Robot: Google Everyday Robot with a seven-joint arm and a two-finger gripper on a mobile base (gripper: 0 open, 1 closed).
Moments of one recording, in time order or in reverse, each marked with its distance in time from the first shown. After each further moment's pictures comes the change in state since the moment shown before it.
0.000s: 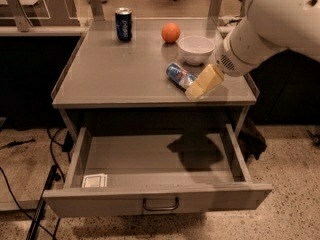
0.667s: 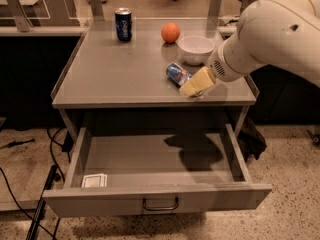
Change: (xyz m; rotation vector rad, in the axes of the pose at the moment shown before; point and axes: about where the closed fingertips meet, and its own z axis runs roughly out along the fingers) arm -0.005 -0.004 0.029 0.030 -0.066 0.108
